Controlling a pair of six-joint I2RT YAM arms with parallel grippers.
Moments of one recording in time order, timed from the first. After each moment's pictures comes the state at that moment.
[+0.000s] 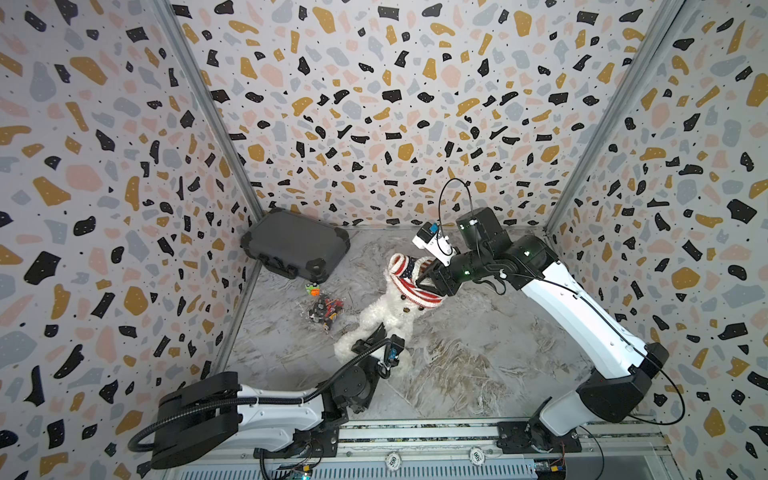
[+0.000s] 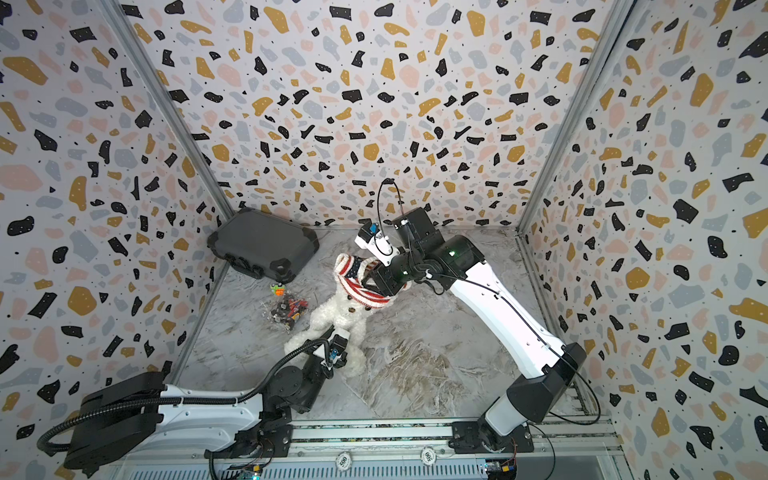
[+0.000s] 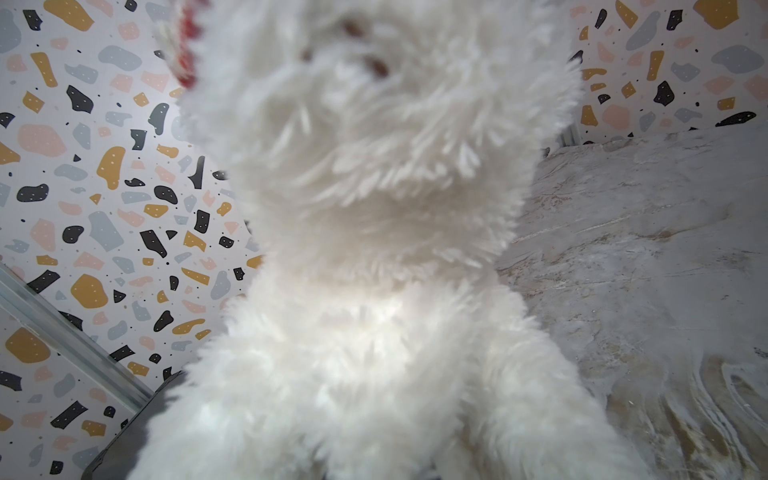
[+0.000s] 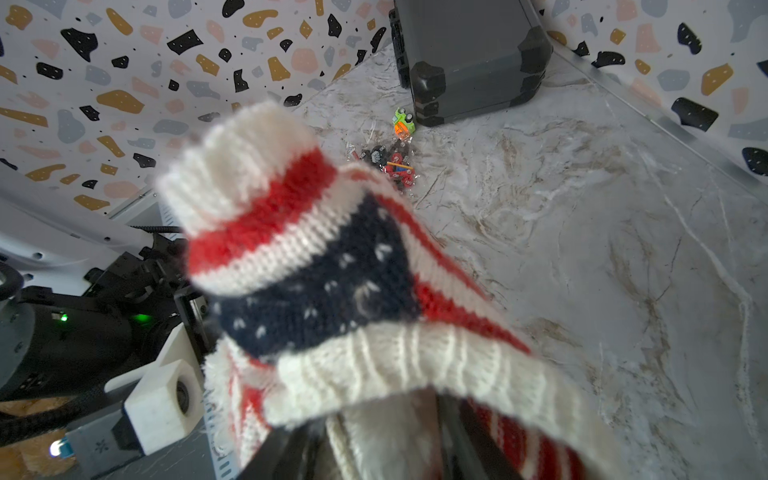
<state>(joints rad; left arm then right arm) -1.24 1.15 0.21 1.05 -0.87 0.57 0.72 1.54 1.80 -1.05 -0.44 -0.10</state>
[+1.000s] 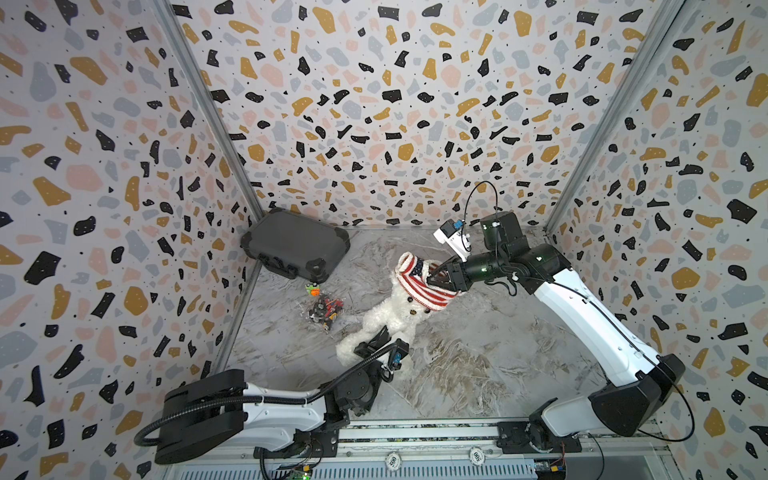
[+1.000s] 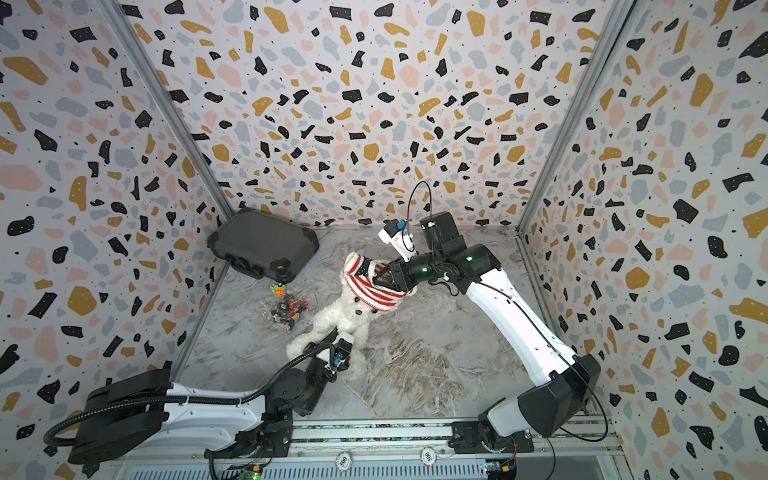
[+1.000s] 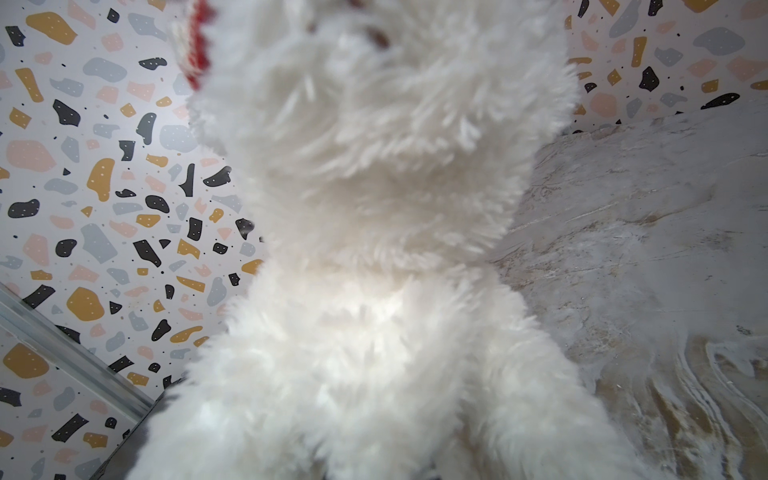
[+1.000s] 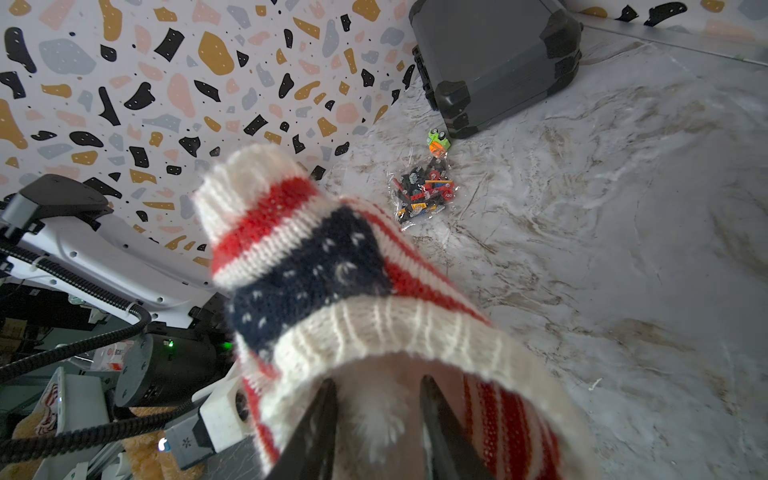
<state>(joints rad) -1.27 1.17 0.21 1.07 -0.88 0.59 0.56 1.44 1.59 -0.86 -0.73 0.07</state>
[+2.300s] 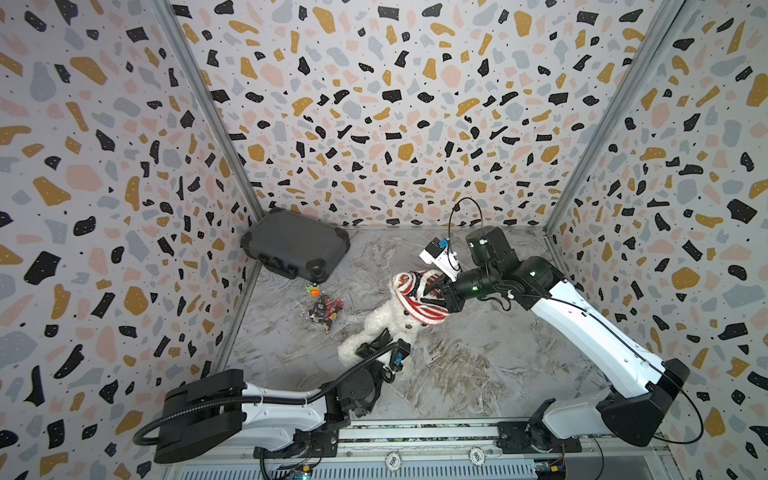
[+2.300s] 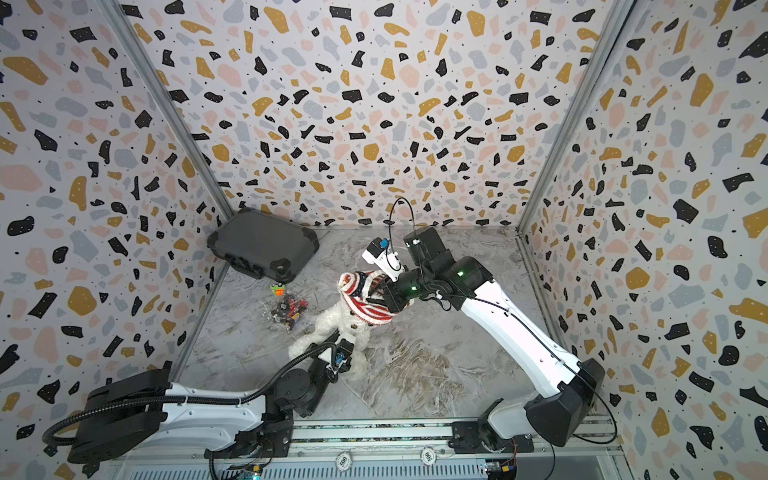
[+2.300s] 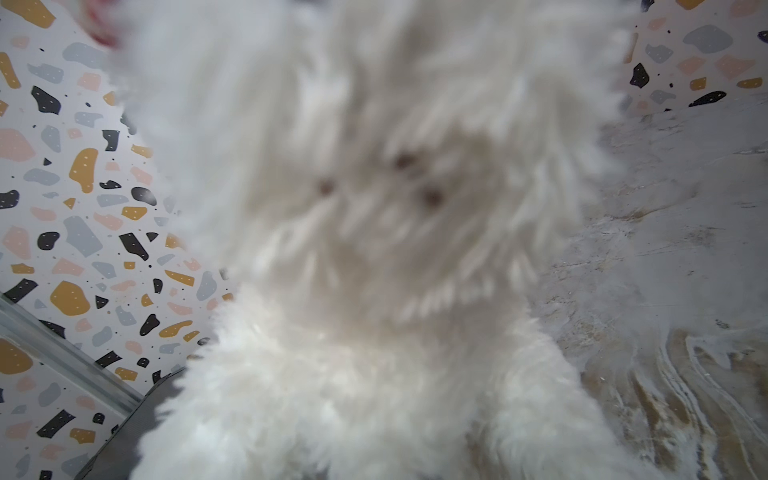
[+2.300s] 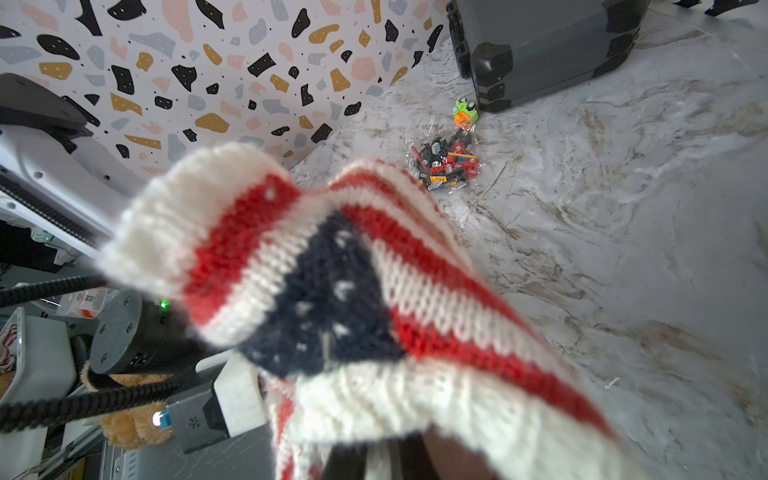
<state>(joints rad) -1.27 1.17 0.25 0.94 -0.87 0.50 0.70 1.37 1.49 -0.85 -0.62 0.00</state>
